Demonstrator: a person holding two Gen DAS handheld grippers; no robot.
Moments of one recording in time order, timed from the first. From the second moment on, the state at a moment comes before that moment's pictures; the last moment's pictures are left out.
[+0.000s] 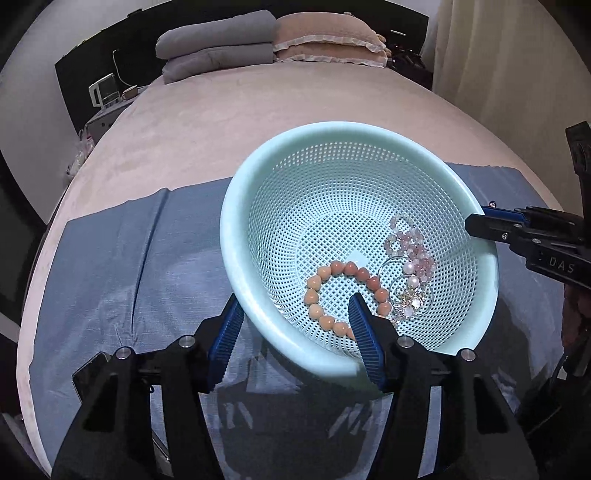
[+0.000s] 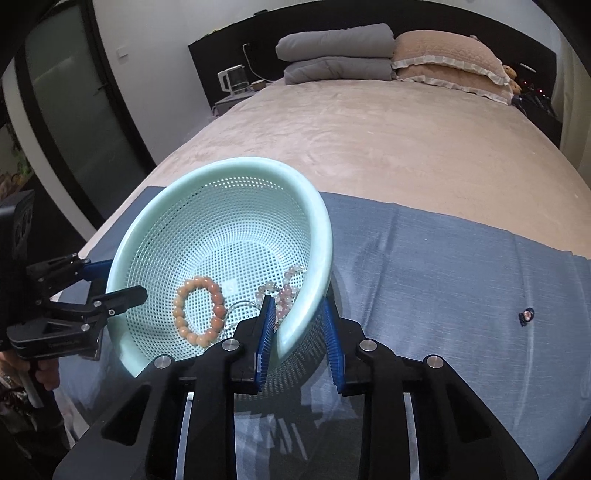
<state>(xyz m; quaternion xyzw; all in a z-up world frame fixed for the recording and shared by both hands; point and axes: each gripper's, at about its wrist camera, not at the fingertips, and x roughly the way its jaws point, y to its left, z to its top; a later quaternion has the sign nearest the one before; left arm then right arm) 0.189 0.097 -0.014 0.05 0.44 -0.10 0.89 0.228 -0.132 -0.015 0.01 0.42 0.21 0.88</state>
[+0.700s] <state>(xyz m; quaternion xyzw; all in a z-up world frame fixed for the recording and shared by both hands) 0.187 -0.056 -0.031 0.11 0.47 -0.15 0.86 0.192 -0.270 -0.045 0.05 0.44 0.15 0.89</state>
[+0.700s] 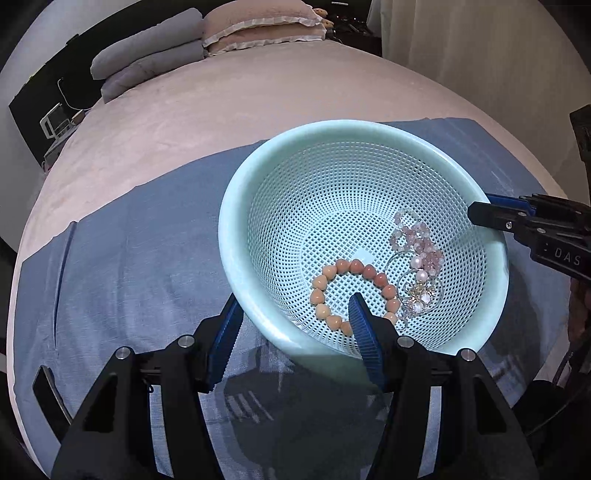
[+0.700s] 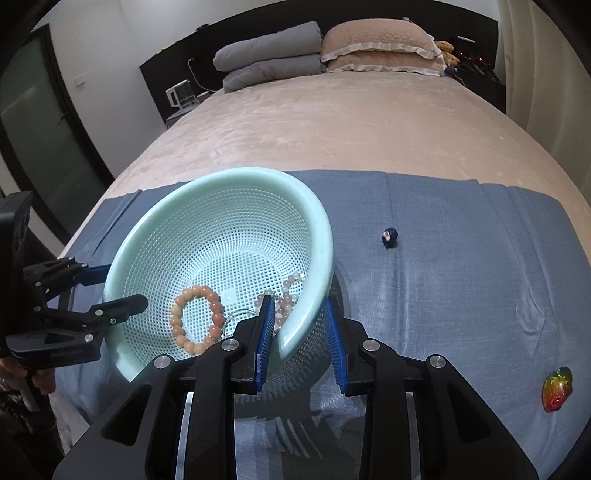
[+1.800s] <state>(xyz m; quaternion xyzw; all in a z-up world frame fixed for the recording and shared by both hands) -0.012 -0.046 -0.004 0.05 0.32 -0.06 0.95 0.006 -0.269 -0.018 -0.03 0.27 0.10 0.96</state>
